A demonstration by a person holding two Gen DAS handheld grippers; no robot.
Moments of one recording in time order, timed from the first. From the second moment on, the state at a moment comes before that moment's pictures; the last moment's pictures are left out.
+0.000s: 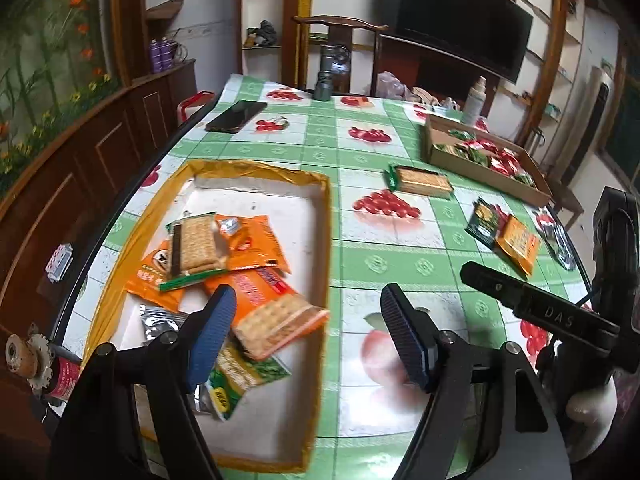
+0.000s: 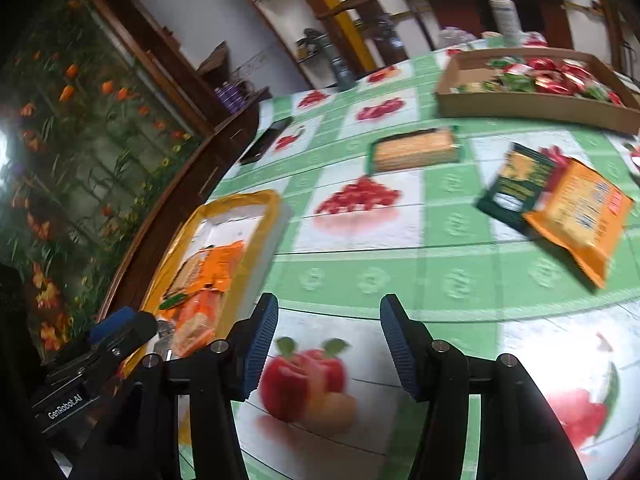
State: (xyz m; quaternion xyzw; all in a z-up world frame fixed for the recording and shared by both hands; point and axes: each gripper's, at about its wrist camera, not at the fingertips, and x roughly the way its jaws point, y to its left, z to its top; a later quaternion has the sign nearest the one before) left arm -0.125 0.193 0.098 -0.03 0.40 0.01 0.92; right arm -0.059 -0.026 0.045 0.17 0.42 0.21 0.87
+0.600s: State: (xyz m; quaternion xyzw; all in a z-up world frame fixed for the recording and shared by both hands) left arm -0.133 0.151 0.096 -0.01 0.42 -0.04 0.91; right arm -0.068 -0.160 0.047 0.26 0.38 0.09 0.88
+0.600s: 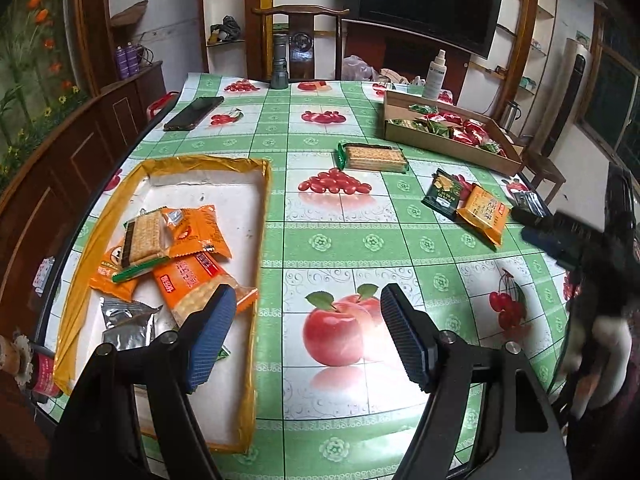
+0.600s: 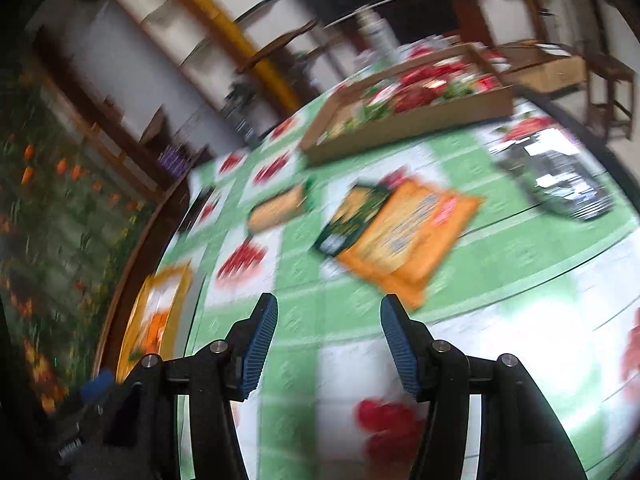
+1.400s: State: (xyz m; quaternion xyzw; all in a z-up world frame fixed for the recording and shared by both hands) left arm -0.124 0.151 0.077 -0.04 0.44 -0.06 0.90; right arm 0.016 -0.173 0.014 0.24 0.44 -0.03 0.86
